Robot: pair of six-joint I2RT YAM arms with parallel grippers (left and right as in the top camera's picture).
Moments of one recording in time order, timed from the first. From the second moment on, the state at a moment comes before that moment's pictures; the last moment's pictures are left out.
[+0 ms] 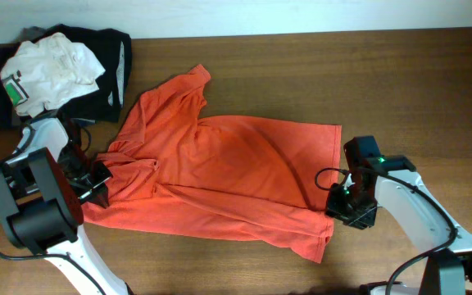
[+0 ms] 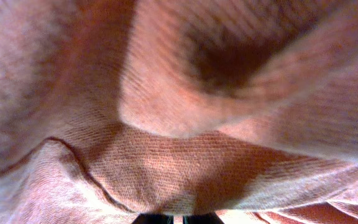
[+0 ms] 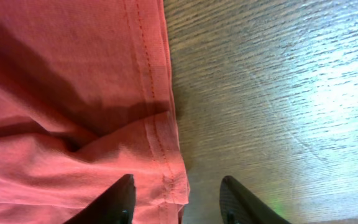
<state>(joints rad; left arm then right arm) 0.36 2.15 1.44 -1.30 0.01 -0.33 0.07 1.47 0.82 -1.00 -0.16 0.47</state>
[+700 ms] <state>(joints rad) 0.36 2.15 1.44 -1.29 0.03 -0.34 -0.08 1.47 0.93 -0.89 -0.24 0.44</state>
